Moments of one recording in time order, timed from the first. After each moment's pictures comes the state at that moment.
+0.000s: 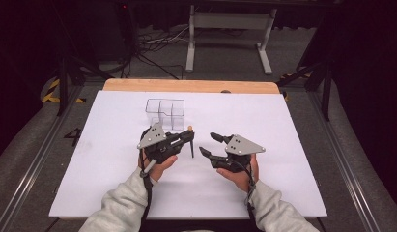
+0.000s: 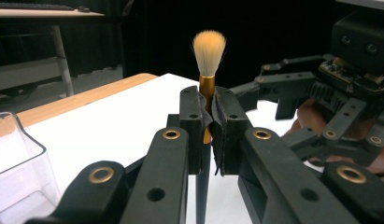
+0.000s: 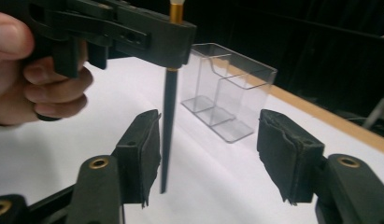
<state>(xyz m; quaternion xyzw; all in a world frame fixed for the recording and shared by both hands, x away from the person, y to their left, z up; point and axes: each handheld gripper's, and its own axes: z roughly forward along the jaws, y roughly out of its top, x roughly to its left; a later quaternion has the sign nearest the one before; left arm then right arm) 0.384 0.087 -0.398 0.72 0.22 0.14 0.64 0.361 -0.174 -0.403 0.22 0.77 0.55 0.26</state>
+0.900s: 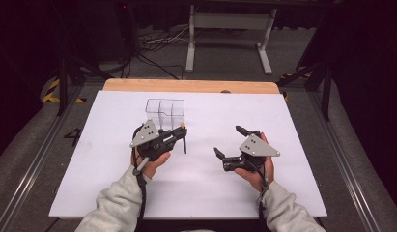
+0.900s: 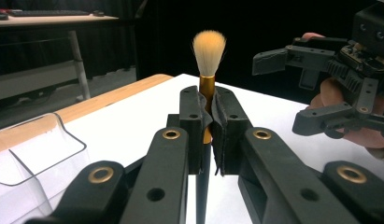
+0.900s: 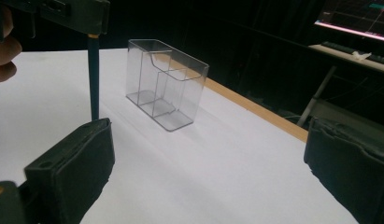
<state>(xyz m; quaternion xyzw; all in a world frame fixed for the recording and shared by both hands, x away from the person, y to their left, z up) 0.387 0.105 -0.392 0.73 0.22 0.17 0.63 0.356 -0.210 -0.400 0.25 0.74 0.52 0.35</state>
